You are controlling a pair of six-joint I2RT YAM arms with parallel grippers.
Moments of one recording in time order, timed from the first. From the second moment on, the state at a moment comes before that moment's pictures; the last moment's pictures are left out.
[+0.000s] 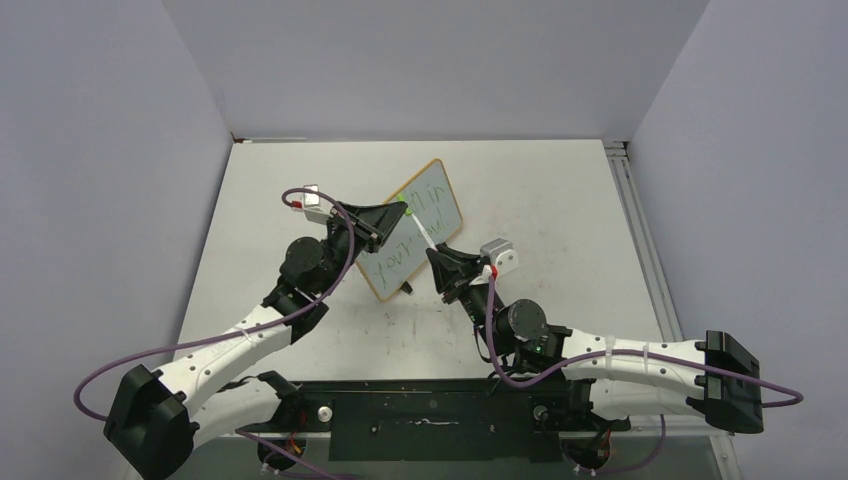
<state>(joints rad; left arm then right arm) -0.66 1.03 0.63 0.58 -0.10 -1.36 1.27 1.06 0.60 0.76 0.69 0.01</state>
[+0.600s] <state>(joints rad) -0.66 1.06 0.63 0.60 -0.10 -1.37 1.27 1.06 0.60 0.76 0.69 0.01</state>
